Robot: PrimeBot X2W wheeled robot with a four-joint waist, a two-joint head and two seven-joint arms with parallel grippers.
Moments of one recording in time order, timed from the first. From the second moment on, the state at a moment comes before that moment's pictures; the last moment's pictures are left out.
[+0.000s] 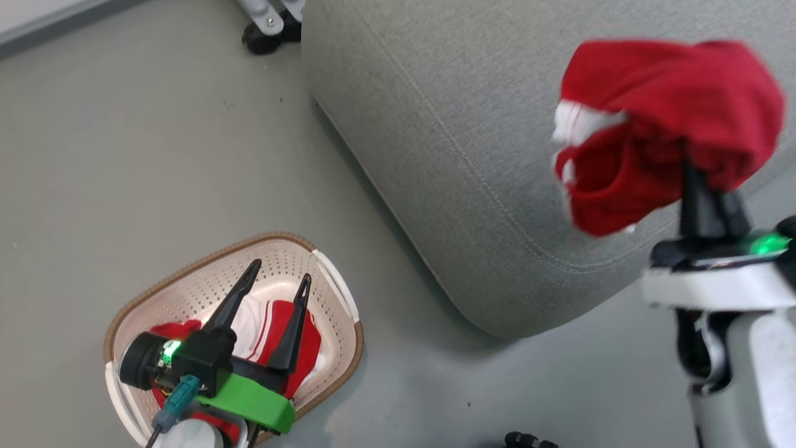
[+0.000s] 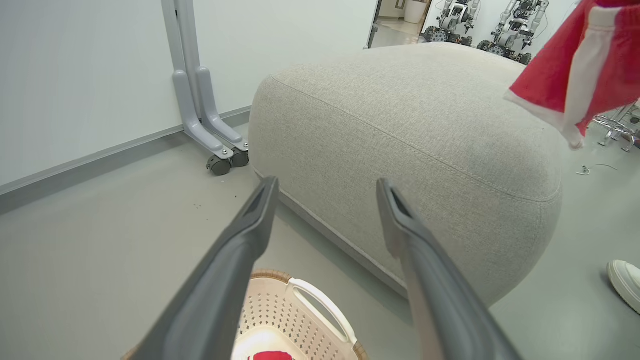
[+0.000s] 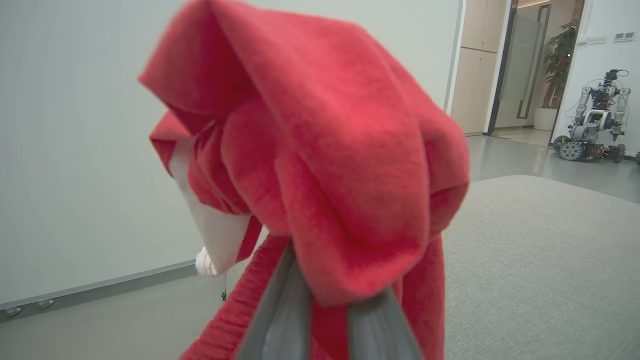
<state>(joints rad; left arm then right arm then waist) -0.12 0.20 -0.32 0.16 -0.21 -0.13 -0.26 -0.20 -0.06 -0.04 -0.10 0.20 0.13 -0.26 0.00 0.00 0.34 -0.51</state>
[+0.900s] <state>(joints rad) -0.23 0.32 -0.39 0.12 -0.19 -0.13 -0.26 -0.79 -0.41 -0.26 0.52 0.43 0.13 -0.26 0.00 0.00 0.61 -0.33</state>
